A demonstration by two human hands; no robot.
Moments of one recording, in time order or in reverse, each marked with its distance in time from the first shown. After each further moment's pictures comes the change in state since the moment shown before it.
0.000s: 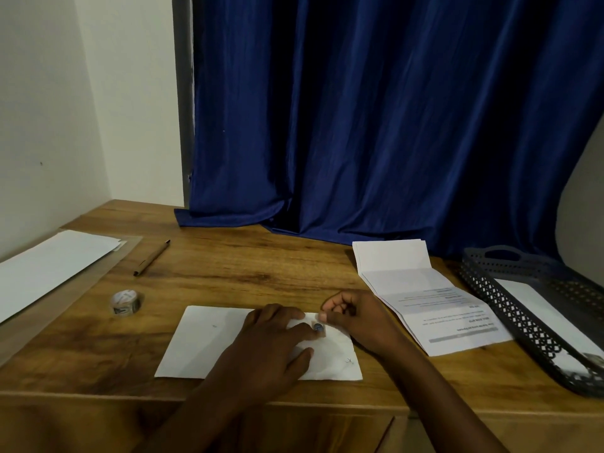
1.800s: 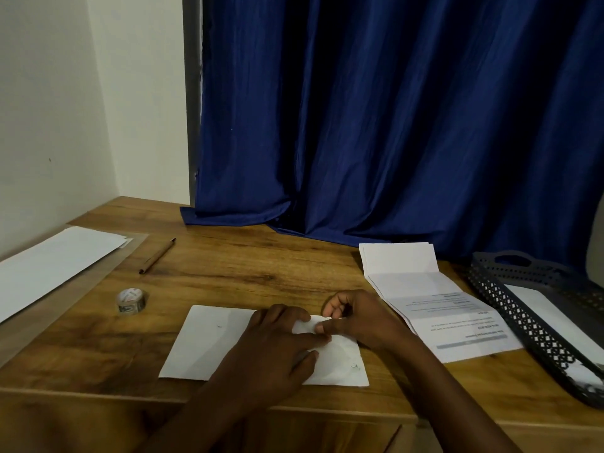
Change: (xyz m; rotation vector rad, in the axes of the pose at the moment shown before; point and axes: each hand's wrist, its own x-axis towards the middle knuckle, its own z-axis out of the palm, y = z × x) left_hand 0.001 0.003 -0.004 0.047 -0.026 -0.004; right_hand 0.015 -0.014 -0.005 -0.147 -0.186 0.055
